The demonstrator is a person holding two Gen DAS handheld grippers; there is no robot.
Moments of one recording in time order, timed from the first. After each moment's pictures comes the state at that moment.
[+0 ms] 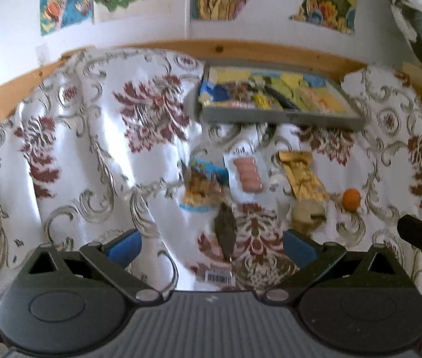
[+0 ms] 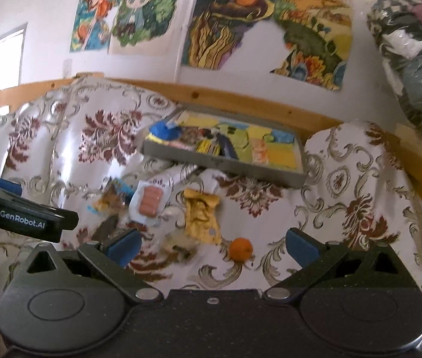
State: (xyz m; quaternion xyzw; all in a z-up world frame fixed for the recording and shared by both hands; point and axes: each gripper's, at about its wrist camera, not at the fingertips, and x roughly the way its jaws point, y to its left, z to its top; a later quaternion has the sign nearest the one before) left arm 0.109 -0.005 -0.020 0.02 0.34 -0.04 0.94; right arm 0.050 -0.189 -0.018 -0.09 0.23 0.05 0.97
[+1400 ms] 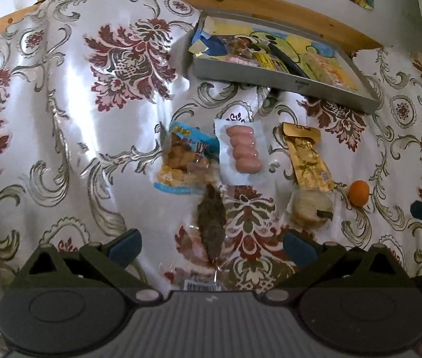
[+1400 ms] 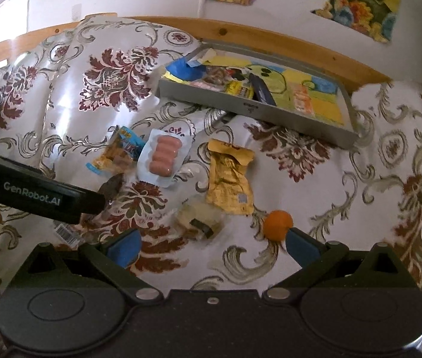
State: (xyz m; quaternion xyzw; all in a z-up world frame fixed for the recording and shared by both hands) left arm 0.176 -0.002 -0.054 -0.03 0.43 -0.07 0.90; right arm 0.133 -0.171 -0.053 -0.11 0.34 0.09 0.93
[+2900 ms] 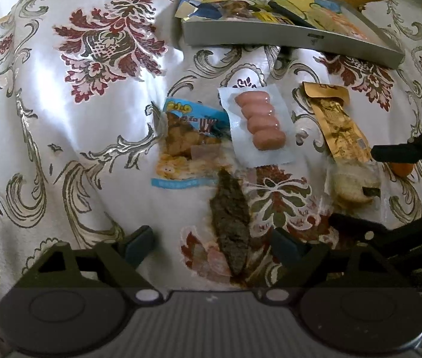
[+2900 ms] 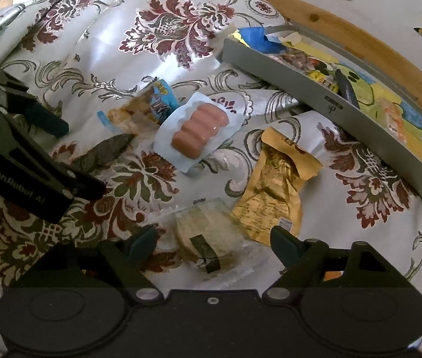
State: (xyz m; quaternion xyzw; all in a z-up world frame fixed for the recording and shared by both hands) left arm 0.212 -0.015 -0.093 0.05 0.46 -0.05 0.89; right arm 0.209 -0.160 -0.111 -0.22 0.35 0.24 0.88
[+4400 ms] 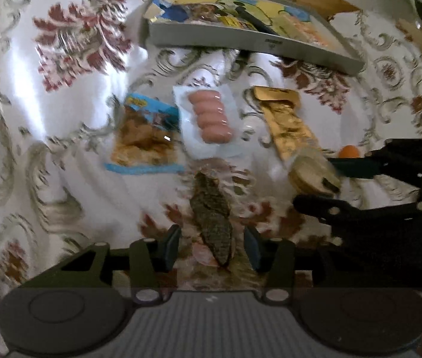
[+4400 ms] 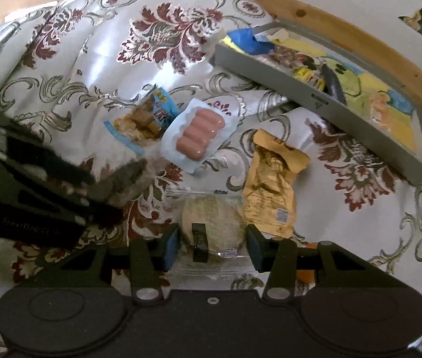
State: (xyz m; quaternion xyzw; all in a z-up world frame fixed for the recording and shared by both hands) left arm 0.190 -0.023 -0.084 -0.02 0.46 -0.13 0.88; right arm 0.188 -0.163 -0.087 -0.19 0.37 0.21 0.88
